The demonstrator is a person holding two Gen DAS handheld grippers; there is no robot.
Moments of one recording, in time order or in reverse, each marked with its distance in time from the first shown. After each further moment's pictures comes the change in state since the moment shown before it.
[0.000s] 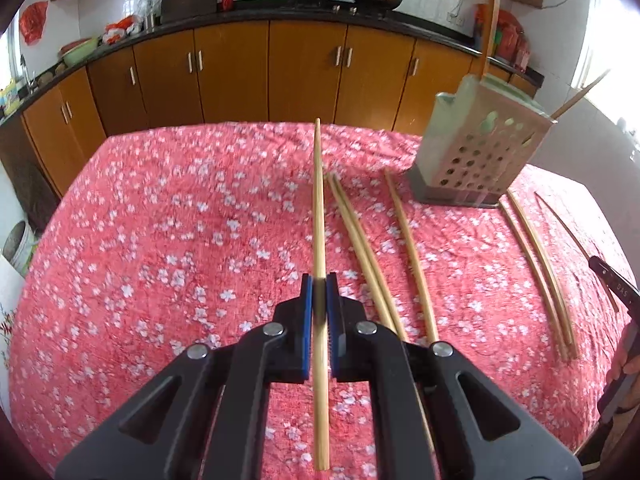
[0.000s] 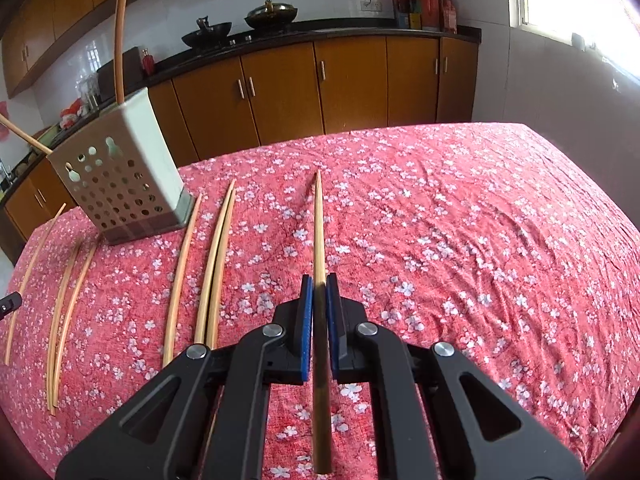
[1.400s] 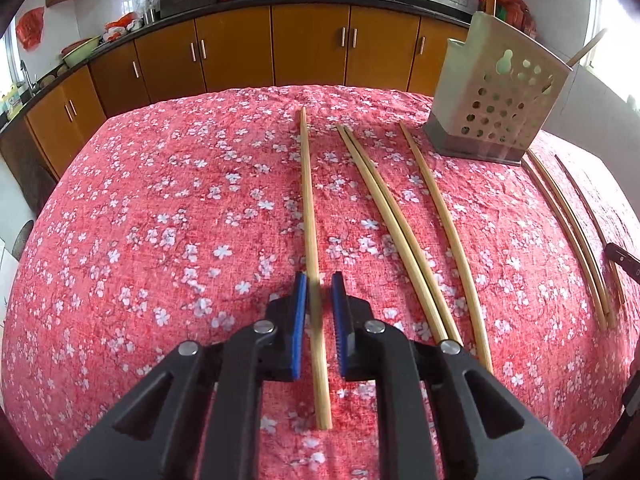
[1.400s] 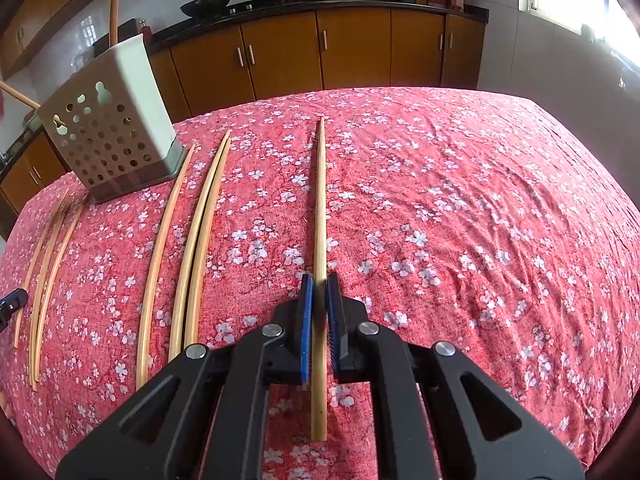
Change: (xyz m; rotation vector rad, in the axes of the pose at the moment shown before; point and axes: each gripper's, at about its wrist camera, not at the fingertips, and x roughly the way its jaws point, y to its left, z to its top) left arm 0.018 -0.004 -0.032 0.037 0.042 0.049; right arm 0.014 0.004 -0.019 -0.033 0.093 -0.013
